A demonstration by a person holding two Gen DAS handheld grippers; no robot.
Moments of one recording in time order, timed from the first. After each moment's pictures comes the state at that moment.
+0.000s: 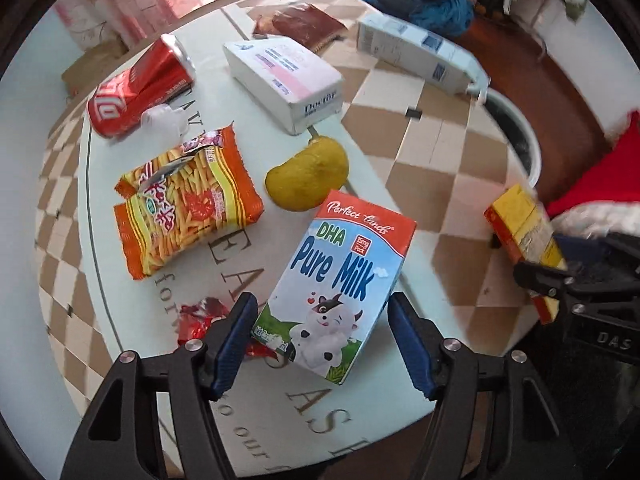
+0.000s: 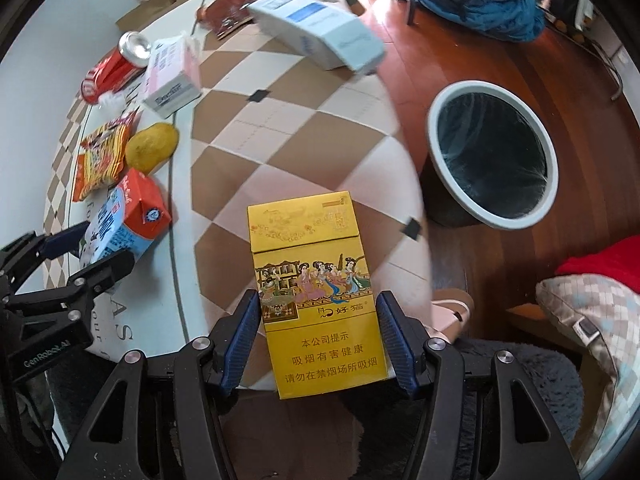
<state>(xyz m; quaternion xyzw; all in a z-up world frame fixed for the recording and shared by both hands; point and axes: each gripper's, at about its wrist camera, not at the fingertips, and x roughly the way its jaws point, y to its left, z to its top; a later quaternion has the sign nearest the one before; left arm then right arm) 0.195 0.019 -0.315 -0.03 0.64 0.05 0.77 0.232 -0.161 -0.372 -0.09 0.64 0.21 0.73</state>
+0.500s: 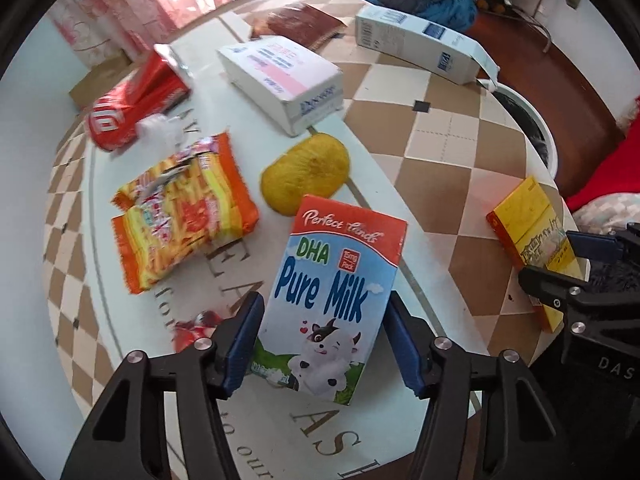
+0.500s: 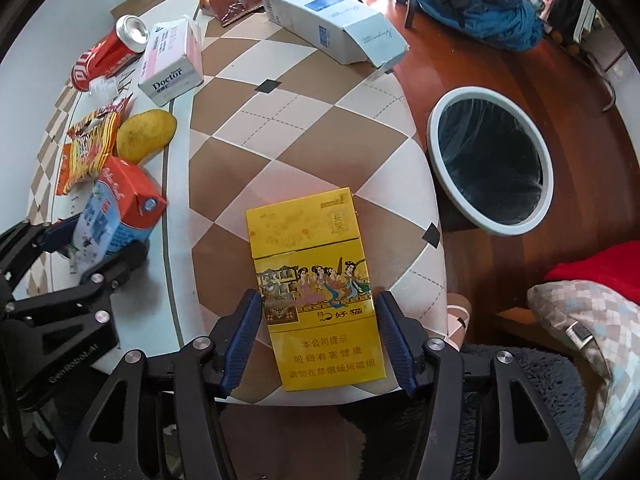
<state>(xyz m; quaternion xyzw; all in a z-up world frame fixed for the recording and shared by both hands) 0.197 0.008 -0.333 0.00 0.61 0.08 0.79 0.225 -0.154 -0.378 -0.11 0.63 0.19 0.74</state>
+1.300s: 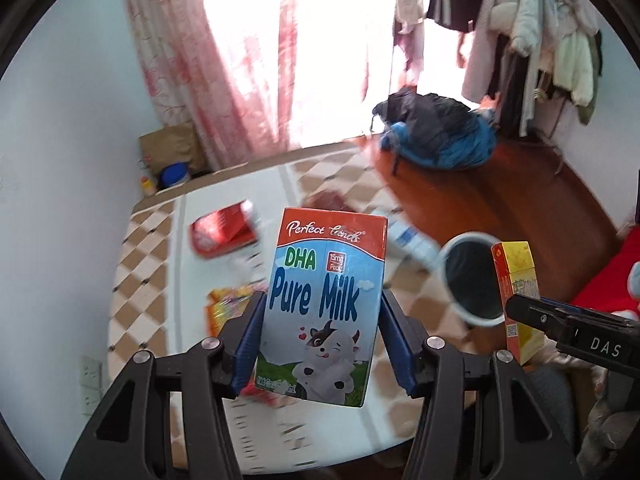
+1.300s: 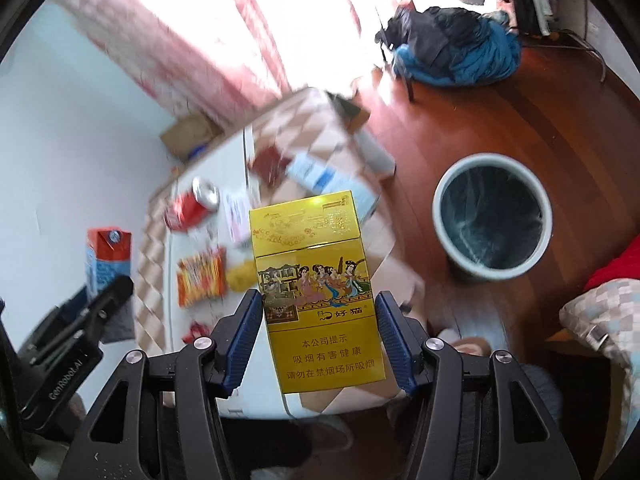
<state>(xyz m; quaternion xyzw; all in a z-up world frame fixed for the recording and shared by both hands) 0.190 -0.040 -0.154 -0.06 0.45 0.15 0.88 0.250 -0.250 -0.228 0.10 0.52 0.25 0.81</state>
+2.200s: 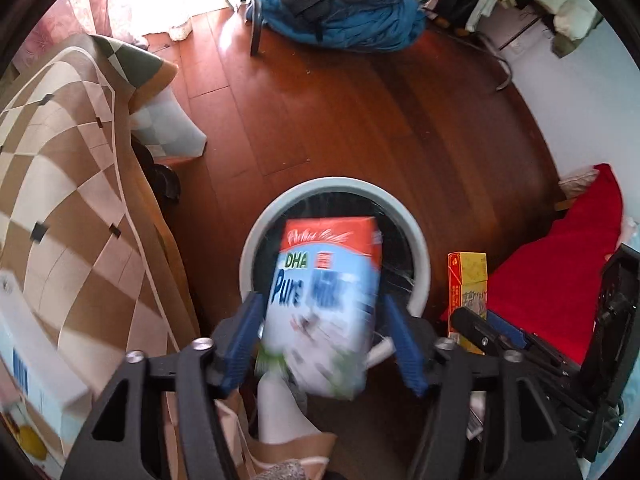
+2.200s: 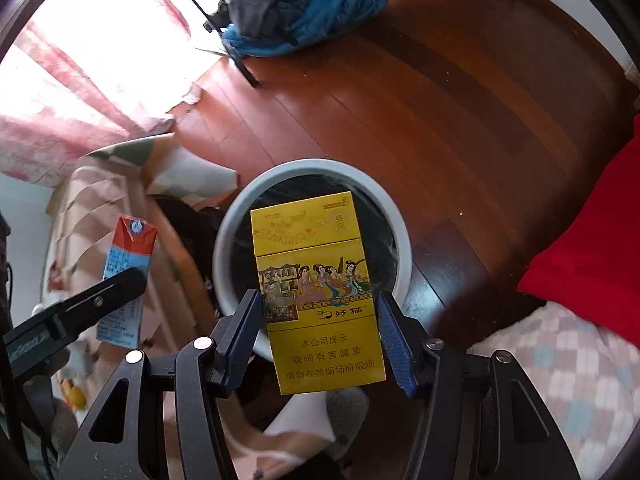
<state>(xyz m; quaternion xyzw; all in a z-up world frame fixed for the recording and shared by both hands) 0.503 -0.186 -0.355 -0.16 0.64 -0.02 0.75 0.485 -0.426 -0.412 0.13 0.63 0.08 0.76</state>
